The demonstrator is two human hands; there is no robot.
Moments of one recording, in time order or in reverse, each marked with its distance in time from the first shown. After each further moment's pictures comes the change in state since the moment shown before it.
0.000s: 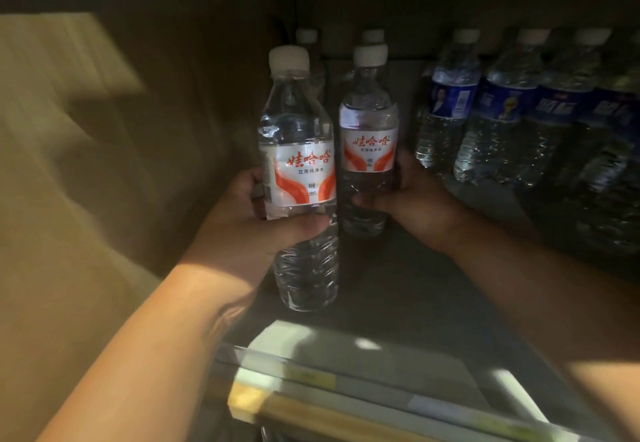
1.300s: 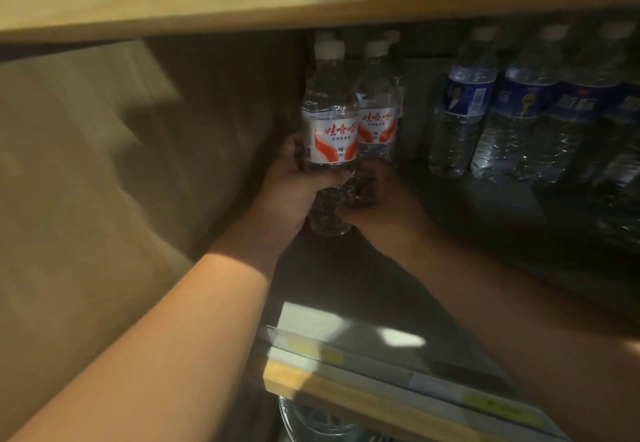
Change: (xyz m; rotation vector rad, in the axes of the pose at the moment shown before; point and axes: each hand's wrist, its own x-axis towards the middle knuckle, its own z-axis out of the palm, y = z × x) left_hand 0.061 -0.009 0.023 -0.117 0.018 0.054; right_hand -0.036 -0.033 0.053 -0.141 0.039 0.006
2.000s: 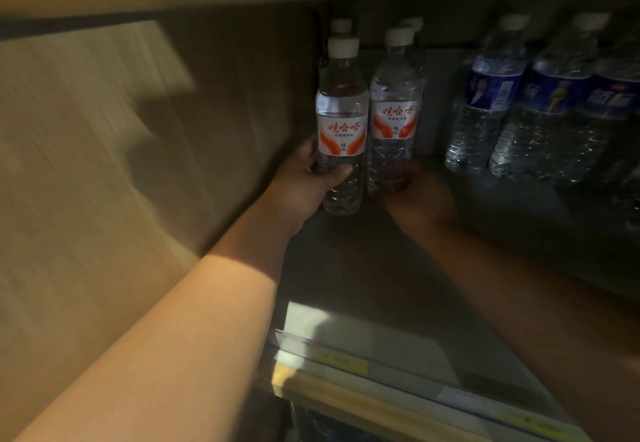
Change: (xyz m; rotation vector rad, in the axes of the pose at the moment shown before) left_hand 0.025 -0.016 -0.021 0.203 -0.084 -0.057; right_hand 0.039 0.031 -0.001 -0.315 0.204 0.073
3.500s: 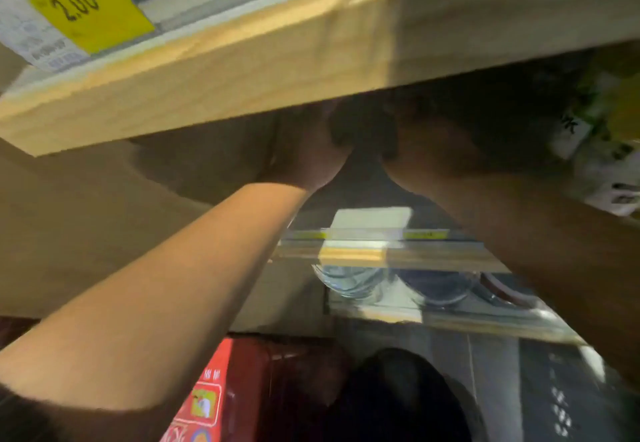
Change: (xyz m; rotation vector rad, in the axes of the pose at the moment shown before) left_hand -0.096 0.068 0.084 1.082 -0.154 0.150; right_hand -0.107 -0.008 -0.117 -0.437 -0.206 0.033
